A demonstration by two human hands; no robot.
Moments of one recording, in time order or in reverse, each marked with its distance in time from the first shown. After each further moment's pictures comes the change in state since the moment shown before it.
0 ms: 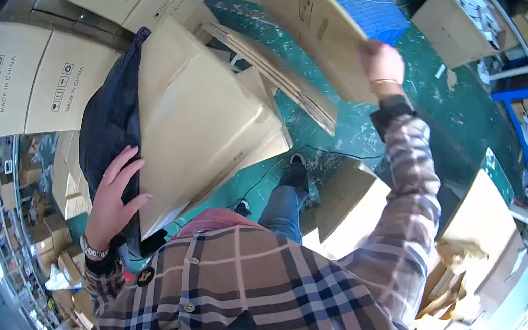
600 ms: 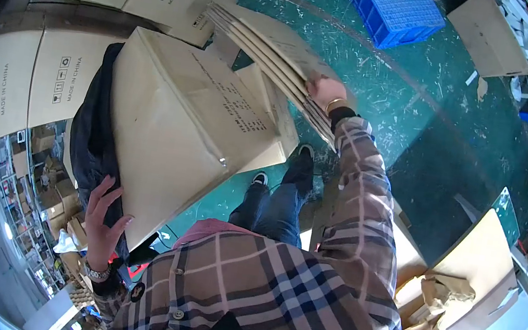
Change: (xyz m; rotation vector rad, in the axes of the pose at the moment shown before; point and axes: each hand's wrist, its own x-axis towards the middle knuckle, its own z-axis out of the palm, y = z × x) left_hand 0.018 0.013 0.014 -0.018 0.078 -0.306; right_hand -0.034 -0.032 0.248 0.245 -0.656 -0.169
